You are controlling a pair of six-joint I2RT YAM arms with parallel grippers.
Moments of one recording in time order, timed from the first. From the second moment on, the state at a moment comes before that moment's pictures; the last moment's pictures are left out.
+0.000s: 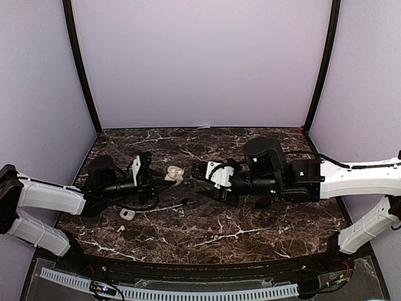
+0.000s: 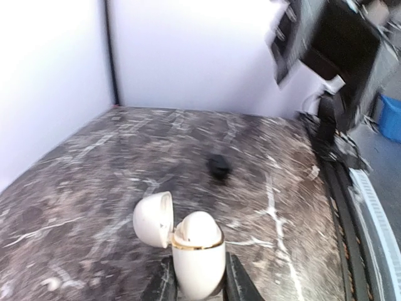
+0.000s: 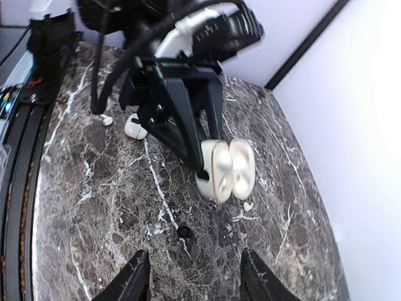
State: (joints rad) left arm -0.65 1.32 0.41 0.76 0.60 0.09; right arm 1.19 1.35 1.02 -0.11 0.00 -0.54
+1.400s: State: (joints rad) left arm -0.41 0.97 0.31 0.42 0.00 -0.33; right arm 1.37 2.24 1.48 0.28 -0.06 -0.09
